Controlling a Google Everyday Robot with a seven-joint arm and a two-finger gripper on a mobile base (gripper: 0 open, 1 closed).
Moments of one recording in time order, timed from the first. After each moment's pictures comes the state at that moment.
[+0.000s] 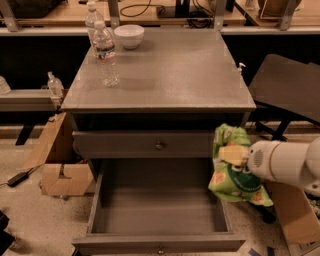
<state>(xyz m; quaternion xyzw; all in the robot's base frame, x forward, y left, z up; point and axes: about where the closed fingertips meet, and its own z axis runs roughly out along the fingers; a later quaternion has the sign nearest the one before) 0.495 -0.213 0.778 0.00 0.91 0.19 0.37</state>
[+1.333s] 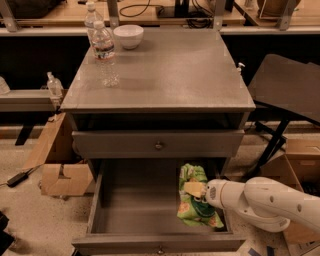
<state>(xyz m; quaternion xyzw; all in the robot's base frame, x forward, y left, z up) 0.517 -0.136 0.562 -0.02 0.91 0.28 0.31</state>
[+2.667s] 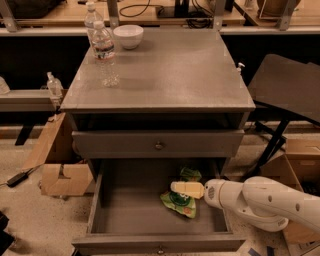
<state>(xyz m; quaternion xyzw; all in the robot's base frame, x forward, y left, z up) 0.517 -0.129 0.561 -0.02 0.91 0.28 0.31</state>
